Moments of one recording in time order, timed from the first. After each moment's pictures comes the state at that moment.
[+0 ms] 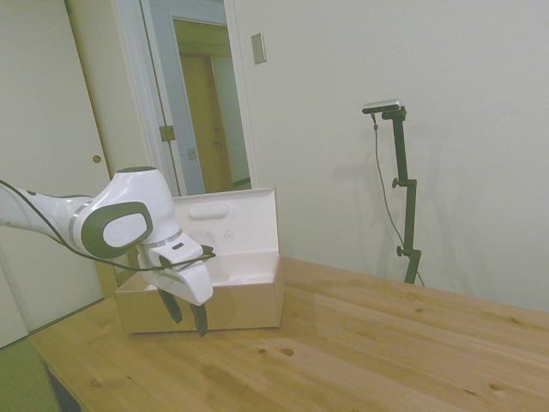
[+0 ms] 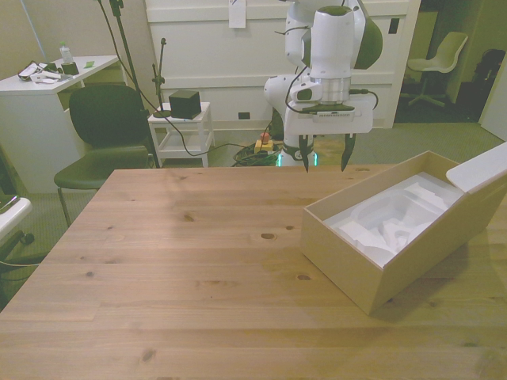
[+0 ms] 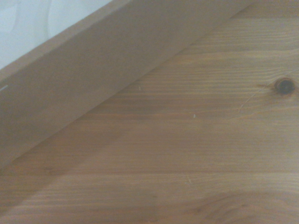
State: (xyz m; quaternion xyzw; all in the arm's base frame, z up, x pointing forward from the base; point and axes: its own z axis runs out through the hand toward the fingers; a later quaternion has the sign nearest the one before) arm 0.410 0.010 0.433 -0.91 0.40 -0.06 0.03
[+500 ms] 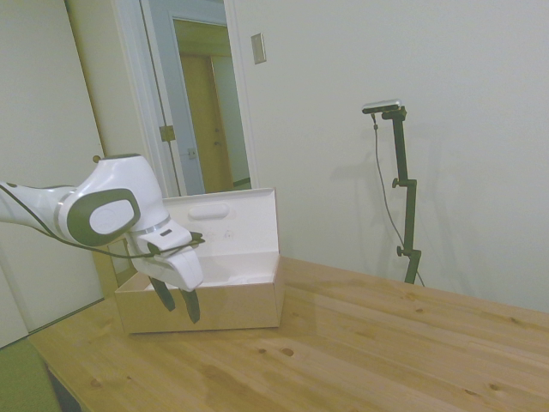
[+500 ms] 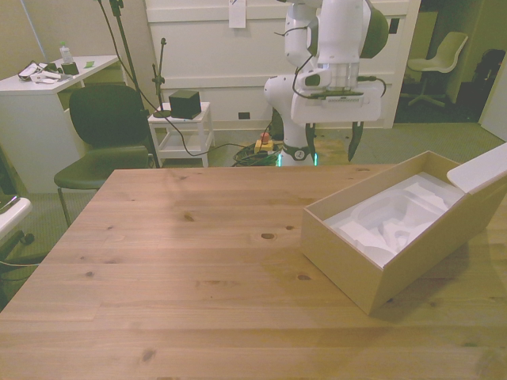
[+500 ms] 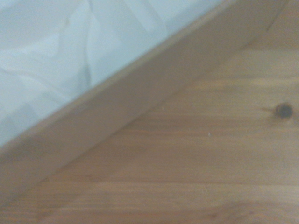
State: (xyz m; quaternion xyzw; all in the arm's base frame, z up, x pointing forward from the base) arm 0.396 0.041 0.485 -0.92 0.38 -0.10 0.04
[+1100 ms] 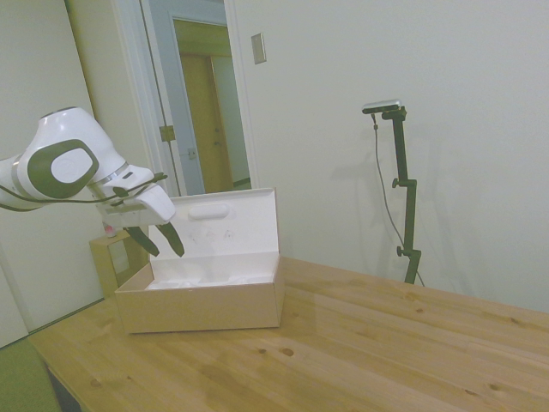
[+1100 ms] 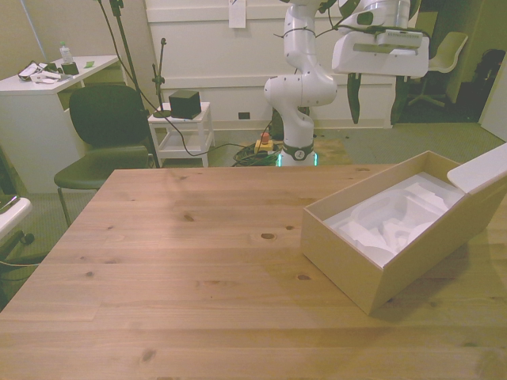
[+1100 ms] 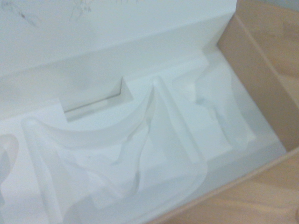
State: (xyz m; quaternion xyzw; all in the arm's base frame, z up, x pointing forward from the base) arm 0.410 0.116 0.573 -0.93 0.29 -0.23 0.03
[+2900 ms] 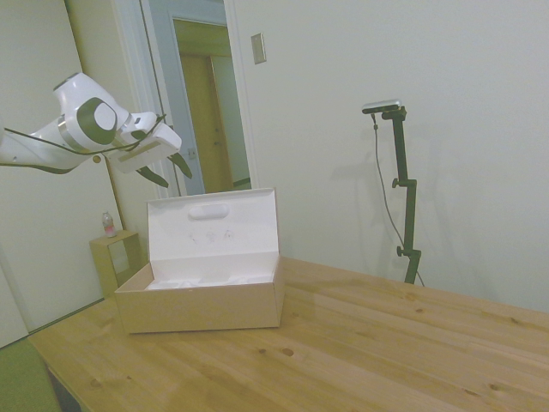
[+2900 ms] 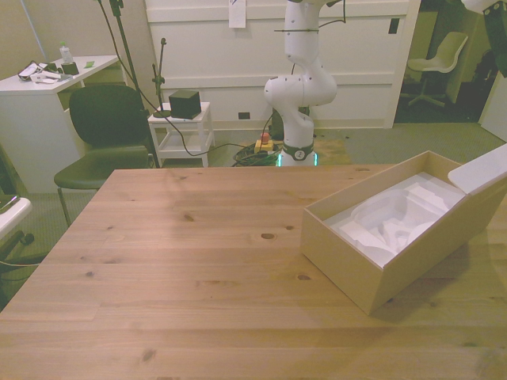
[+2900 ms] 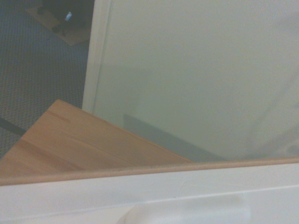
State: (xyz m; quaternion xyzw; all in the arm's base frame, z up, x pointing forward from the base) arm 0.529 0.245 0.661 -0.92 0.17 -0.35 0.07
